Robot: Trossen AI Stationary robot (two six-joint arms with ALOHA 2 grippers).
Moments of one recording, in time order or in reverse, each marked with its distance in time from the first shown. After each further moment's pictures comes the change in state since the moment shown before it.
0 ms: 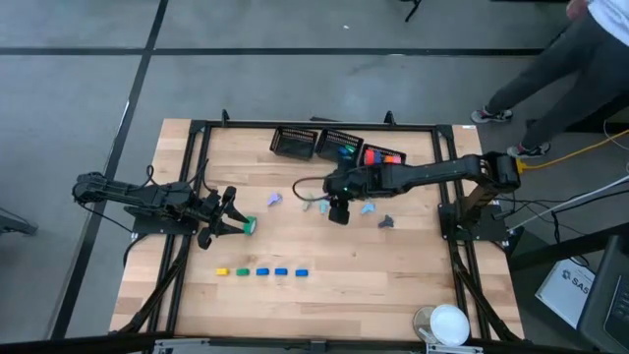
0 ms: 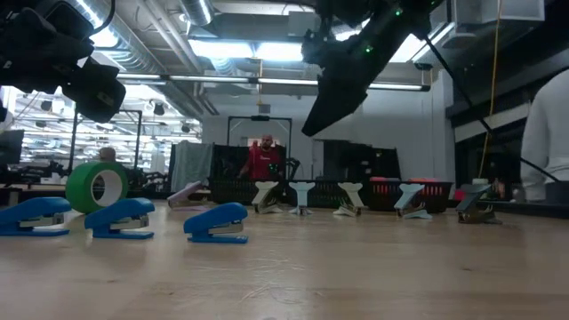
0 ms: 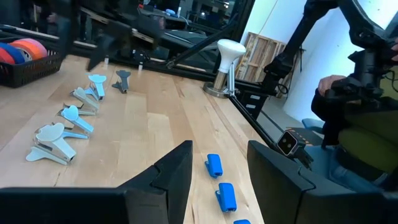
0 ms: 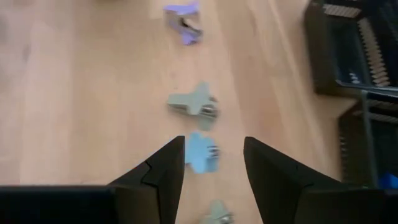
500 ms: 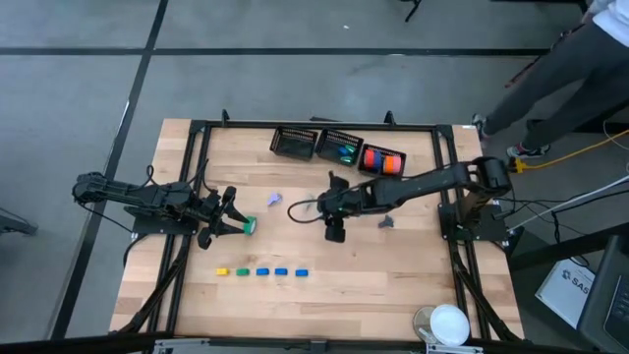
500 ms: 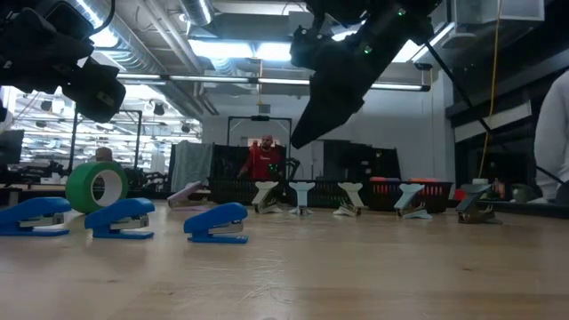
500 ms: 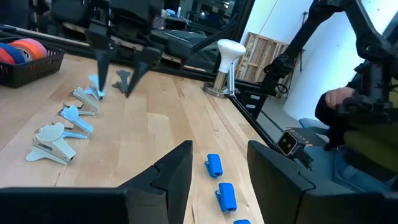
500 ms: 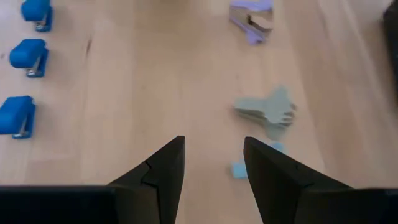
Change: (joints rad) left arm 0.000 0.000 0.000 0.000 0.000 0.000; right arm 0.105 0.087 0.000 0.089 -0.040 0.055
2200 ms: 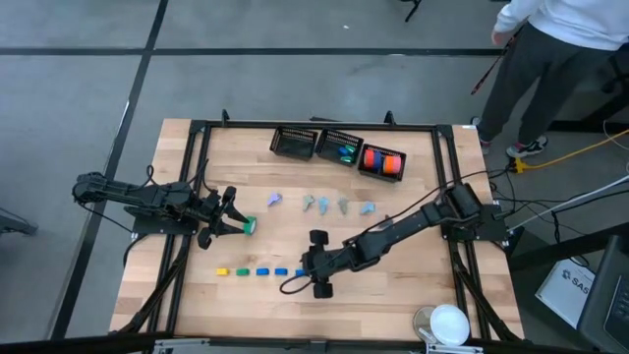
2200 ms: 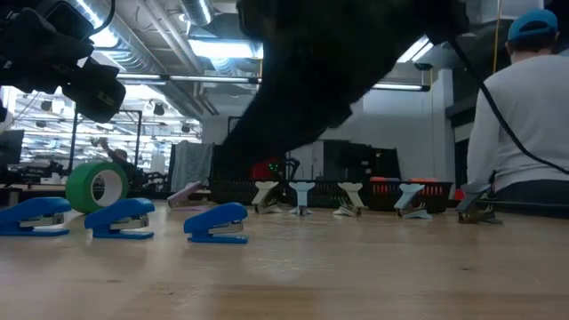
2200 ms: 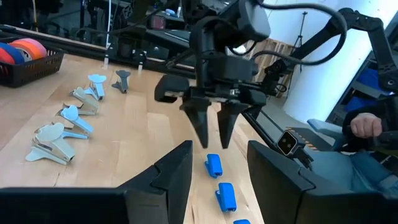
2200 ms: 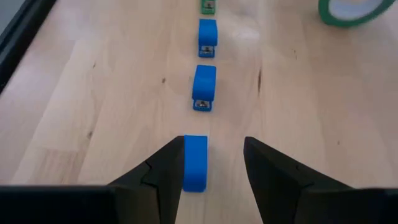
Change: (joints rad) left arm 0.000 0.000 0.000 0.000 0.000 0.000; right arm 0.307 0.298 0.152 0.260 0.082 0.128
